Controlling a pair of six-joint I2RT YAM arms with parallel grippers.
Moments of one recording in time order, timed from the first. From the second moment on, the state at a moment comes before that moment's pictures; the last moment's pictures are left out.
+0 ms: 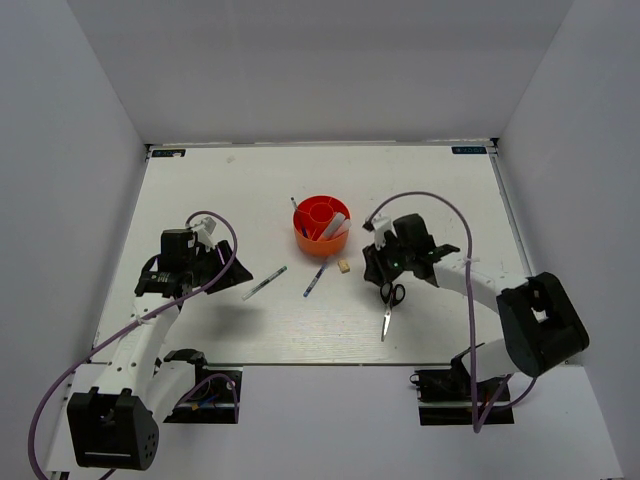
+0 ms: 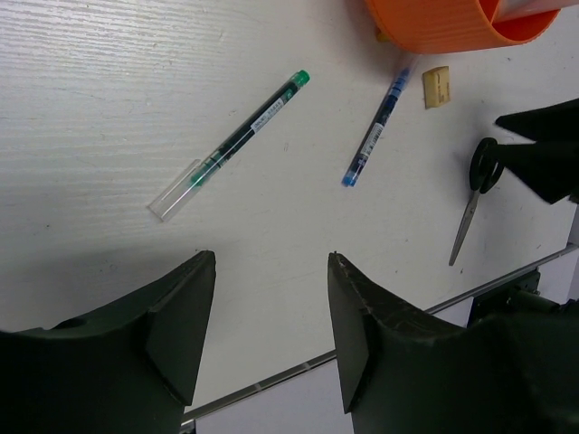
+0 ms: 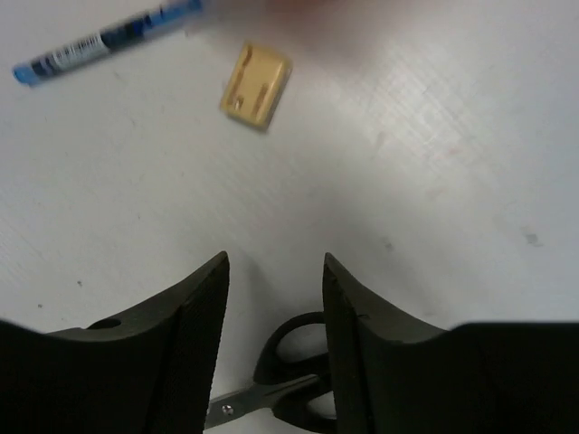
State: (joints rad) left arm -0.06 0.91 0.63 -0.58 0.43 -0.41; right arm 0.50 1.40 0.75 -0.14 -0.34 -0.13
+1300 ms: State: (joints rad) left arm -0.06 0.93 0.63 -0.58 0.43 -0.40; right arm 0.74 1.62 0.65 0.30 0.04 0.04
